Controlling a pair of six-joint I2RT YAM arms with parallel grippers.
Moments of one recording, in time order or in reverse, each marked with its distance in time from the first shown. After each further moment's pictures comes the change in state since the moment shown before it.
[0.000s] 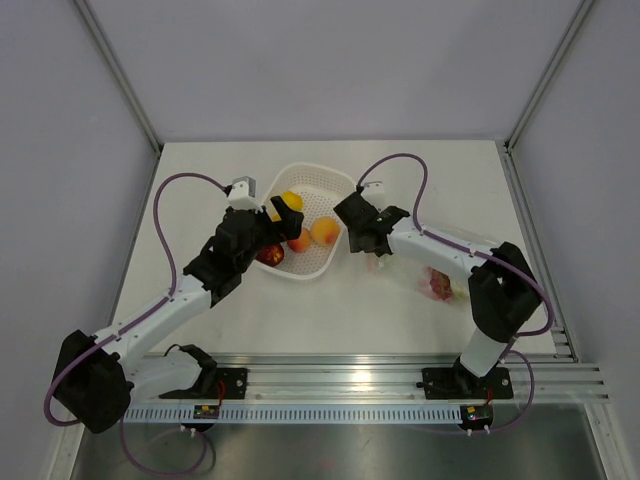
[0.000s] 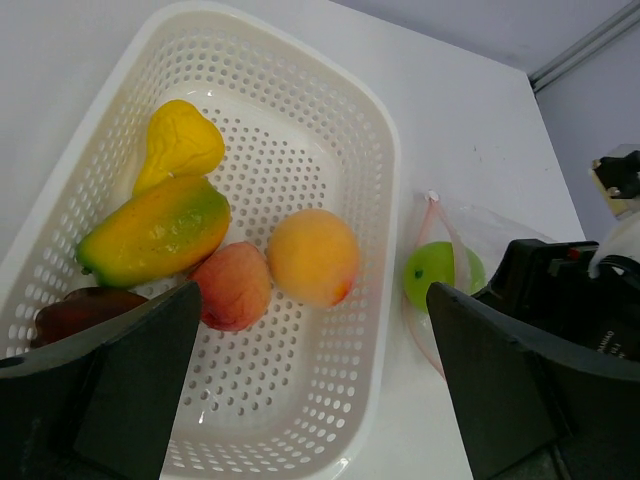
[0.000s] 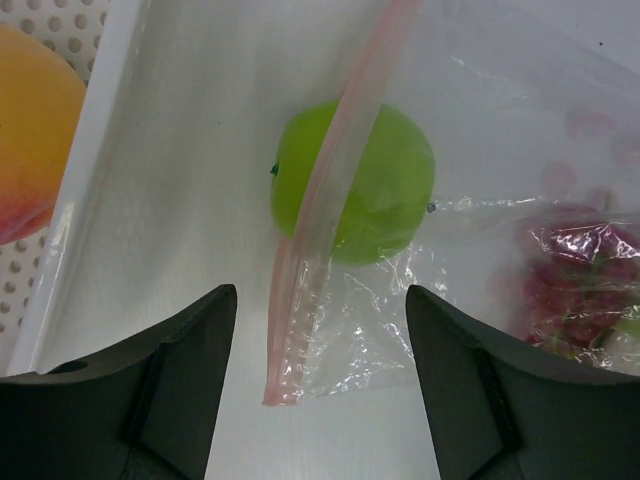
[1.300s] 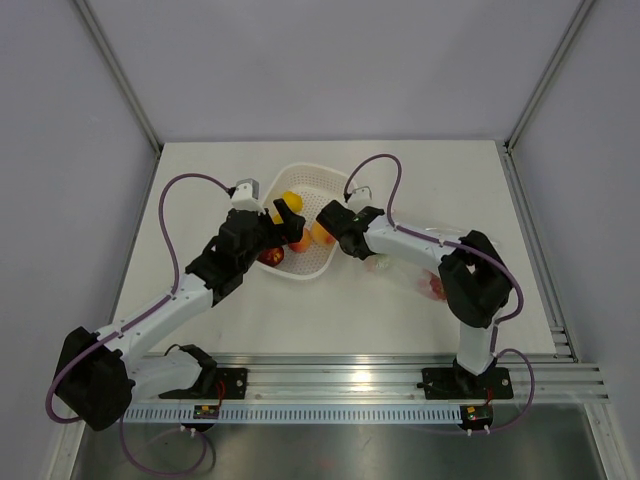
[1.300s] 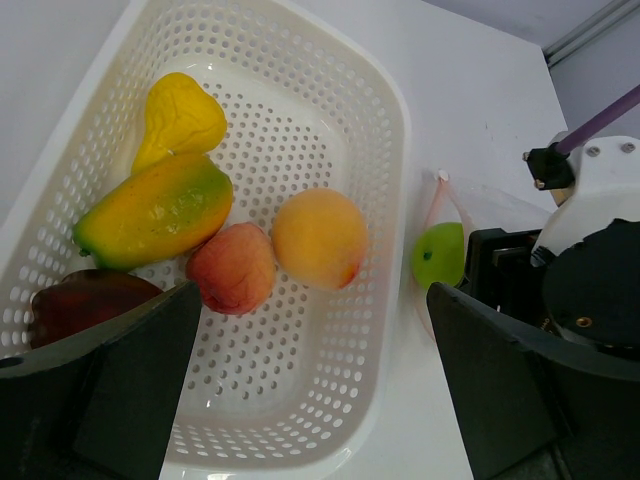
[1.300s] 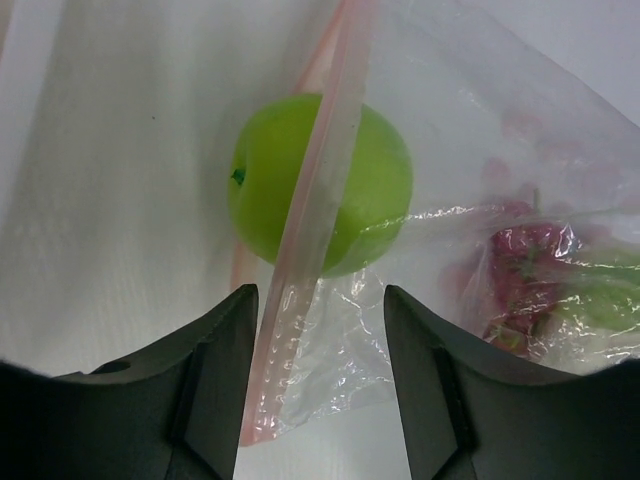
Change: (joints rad) left arm 0.004 0.017 0.000 -0.030 0.018 -0.005; right arm 0.061 0.189 0.126 -0.144 0.190 0.009
